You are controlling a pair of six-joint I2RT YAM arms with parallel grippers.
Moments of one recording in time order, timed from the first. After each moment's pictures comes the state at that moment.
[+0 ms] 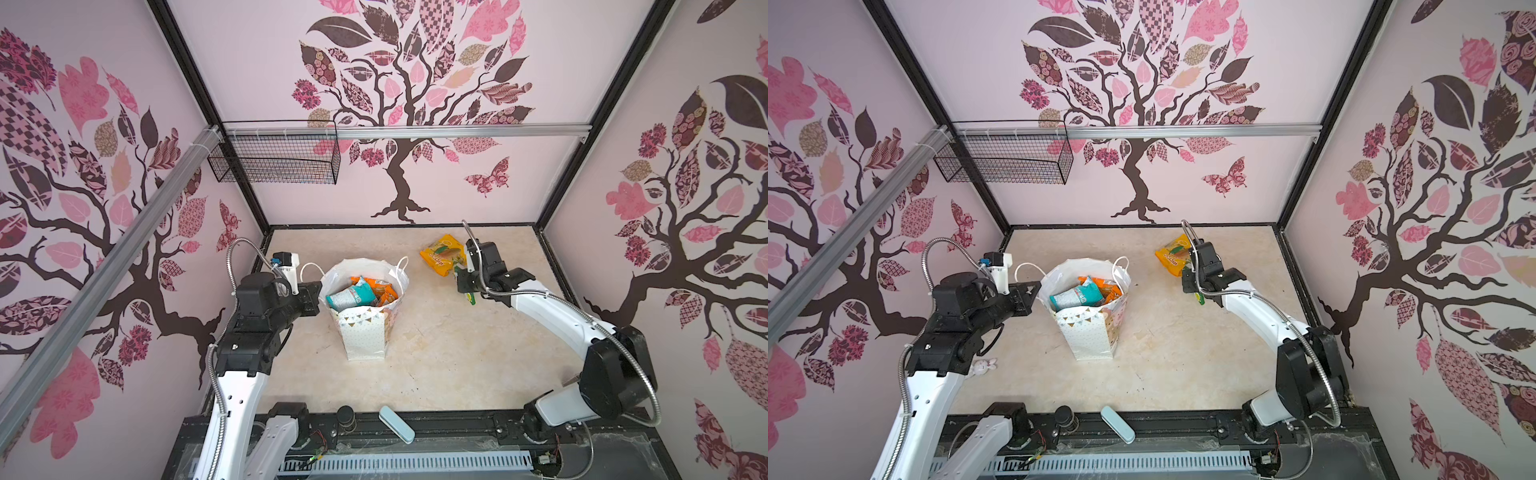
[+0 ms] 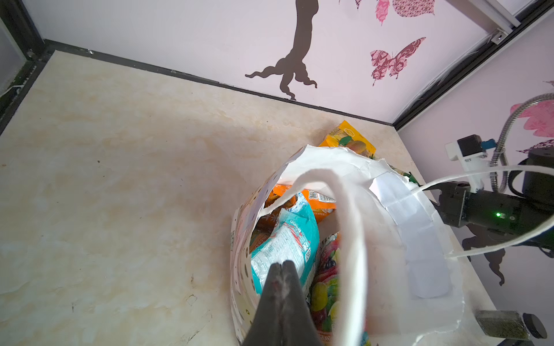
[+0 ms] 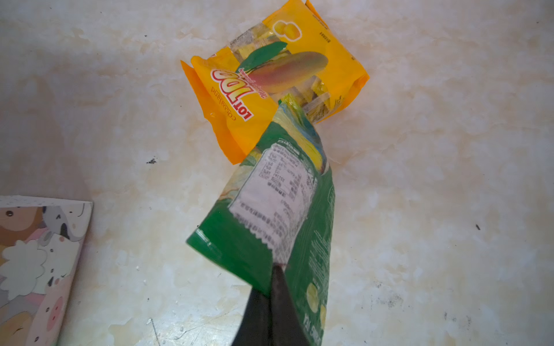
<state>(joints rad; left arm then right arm) -0.04 0.79 0.98 -0.67 0.33 -0.26 0.40 1.47 1.11 -0.46 0.12 0.27</state>
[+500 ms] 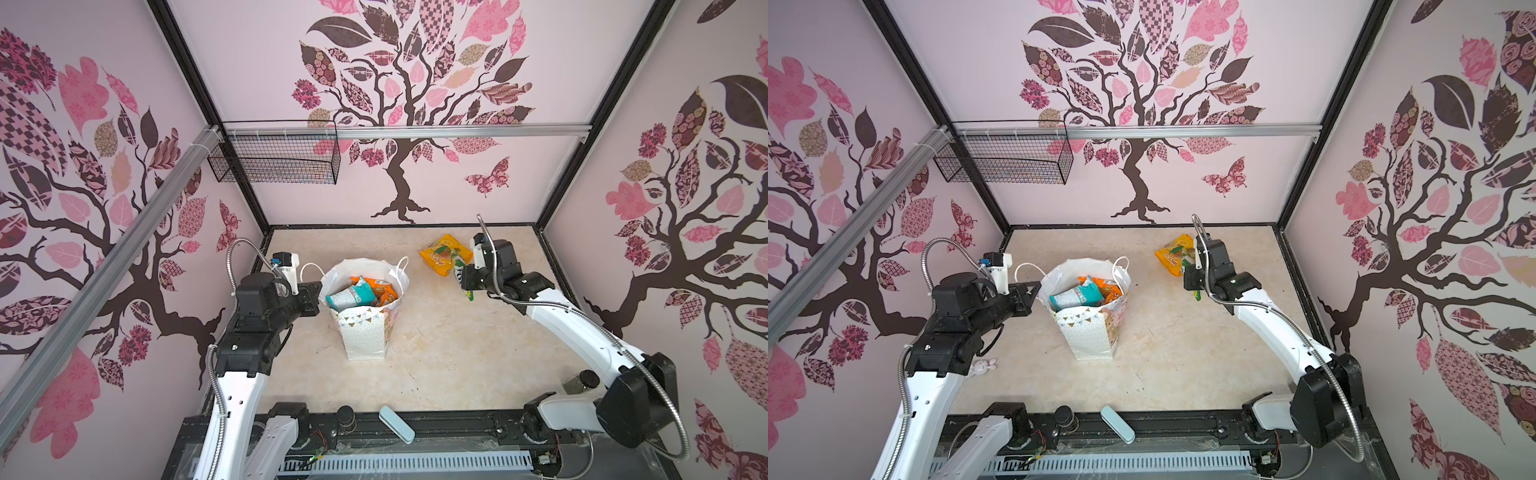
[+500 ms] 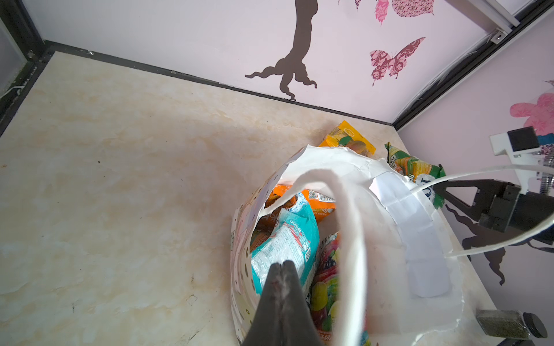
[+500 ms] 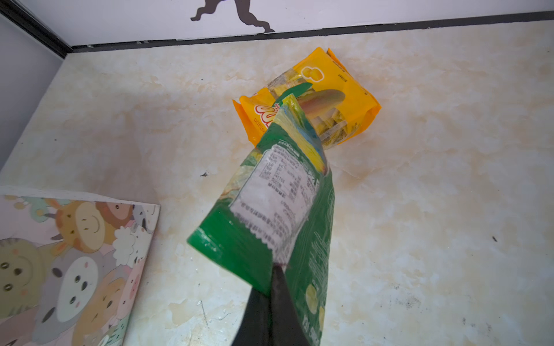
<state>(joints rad) -0.04 0.78 0.98 -0.67 0.33 -0.26 0.40 1.32 1.10 -0.46 0.02 0.31</state>
